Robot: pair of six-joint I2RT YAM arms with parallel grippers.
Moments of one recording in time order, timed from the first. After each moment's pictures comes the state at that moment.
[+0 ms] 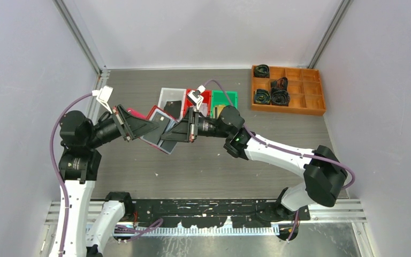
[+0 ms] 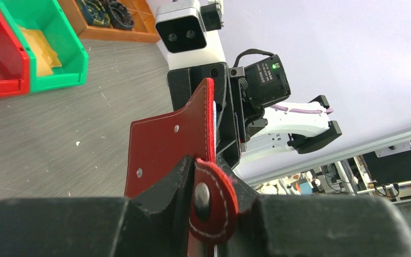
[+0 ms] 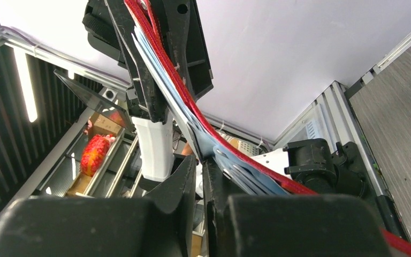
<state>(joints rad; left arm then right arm) -0.03 0.71 1.02 -0.34 0.98 -0.88 0.91 1.45 0.99 0.73 -0.63 1.32</state>
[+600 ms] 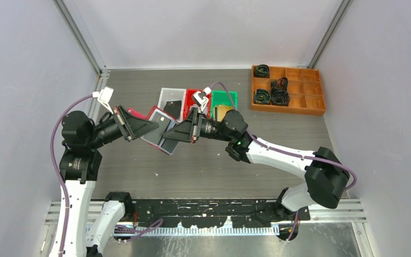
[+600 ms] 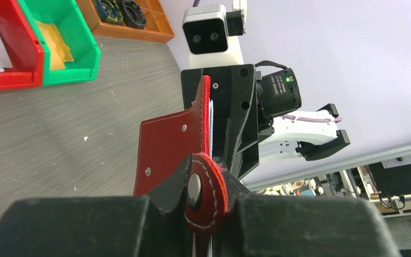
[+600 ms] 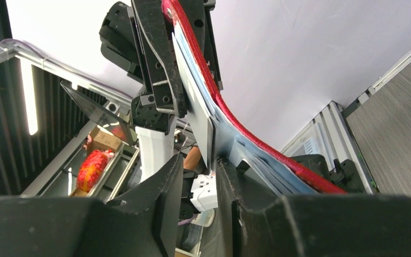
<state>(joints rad) -0.04 0.70 1.00 -0.37 0.95 -0.87 0.91 1.43 0.92 0.82 -0.56 1.32</state>
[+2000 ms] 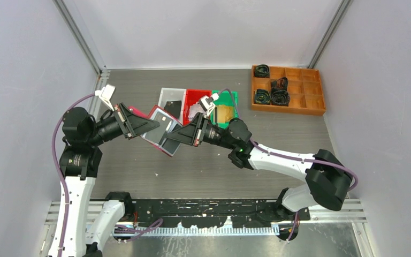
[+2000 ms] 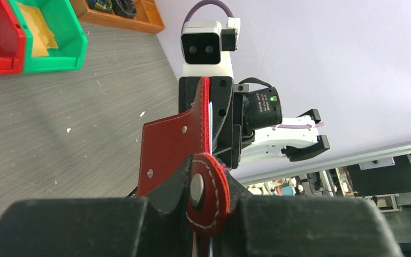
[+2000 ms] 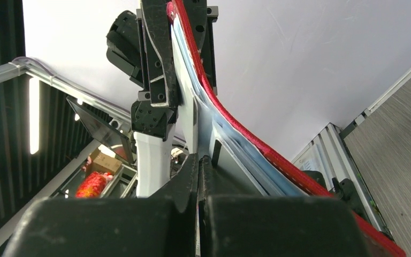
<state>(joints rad) -0.03 0.73 1.03 -0.39 0.97 -0.93 0.94 1.40 0.81 0.96 -0.41 1.32</state>
